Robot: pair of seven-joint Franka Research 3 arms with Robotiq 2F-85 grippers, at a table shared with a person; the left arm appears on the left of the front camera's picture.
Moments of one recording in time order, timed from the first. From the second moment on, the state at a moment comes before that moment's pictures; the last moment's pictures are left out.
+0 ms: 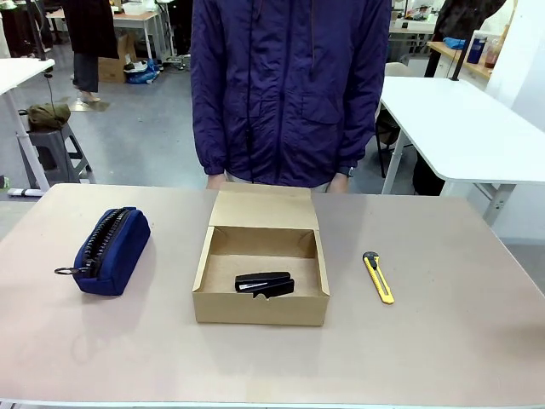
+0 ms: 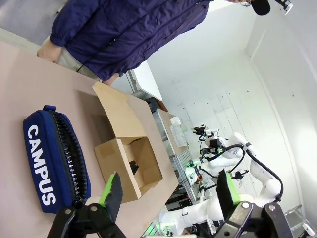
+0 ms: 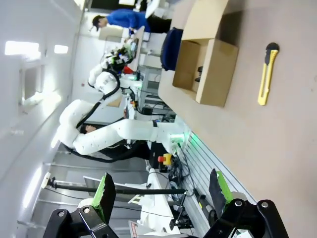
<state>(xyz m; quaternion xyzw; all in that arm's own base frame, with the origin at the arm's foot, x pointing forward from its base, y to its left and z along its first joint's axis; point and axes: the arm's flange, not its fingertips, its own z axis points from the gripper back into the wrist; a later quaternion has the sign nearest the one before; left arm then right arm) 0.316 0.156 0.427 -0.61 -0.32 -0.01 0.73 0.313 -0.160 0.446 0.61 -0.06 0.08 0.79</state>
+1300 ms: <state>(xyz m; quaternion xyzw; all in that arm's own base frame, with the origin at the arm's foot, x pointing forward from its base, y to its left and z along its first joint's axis) 0.316 0.156 0.428 -0.61 -0.32 -0.01 0.73 0.308 -0.163 0.446 0.61 -0.05 0.07 0.79</state>
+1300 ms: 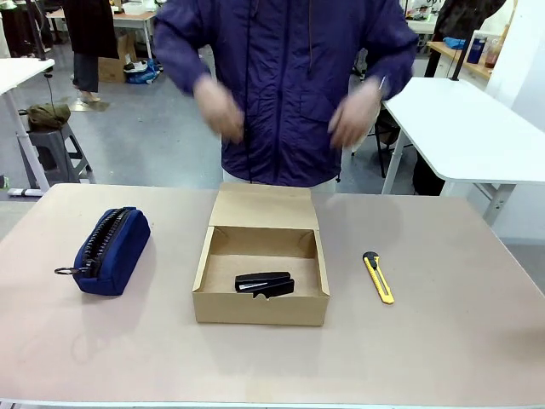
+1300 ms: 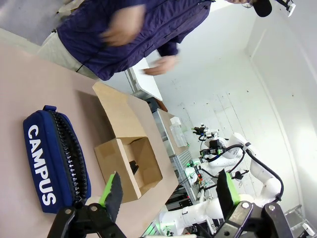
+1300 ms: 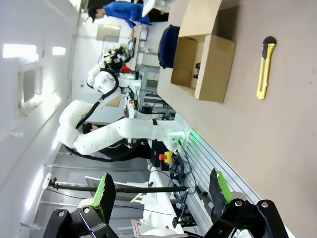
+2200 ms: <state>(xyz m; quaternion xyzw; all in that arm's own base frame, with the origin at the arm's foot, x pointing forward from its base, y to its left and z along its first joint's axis) 0.316 0.156 0.428 -0.61 -0.32 -0.01 0.73 0.307 -0.163 0.446 0.61 -0.05 0.07 0.79</state>
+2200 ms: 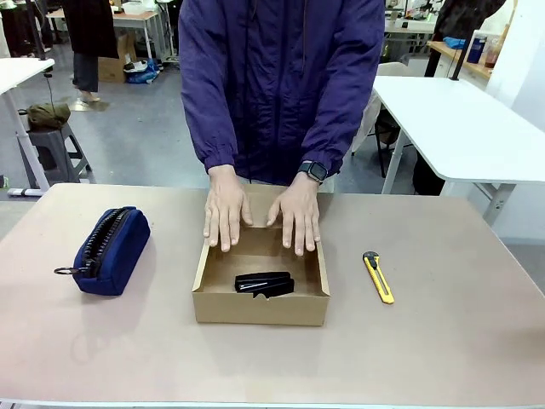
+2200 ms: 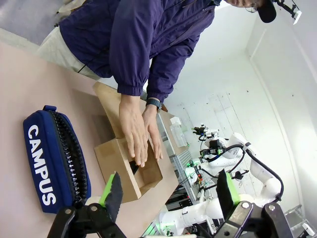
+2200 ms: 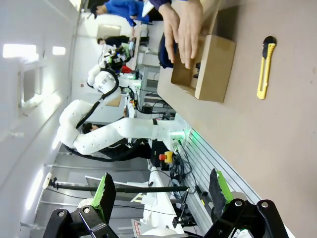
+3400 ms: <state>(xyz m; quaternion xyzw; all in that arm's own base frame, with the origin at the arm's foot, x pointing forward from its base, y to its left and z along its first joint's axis) 0.371 0.033 0.440 -0.63 -0.28 -0.09 0.72 0.379 -0.033 0.465 0.54 -0.04 0.15 0.83</state>
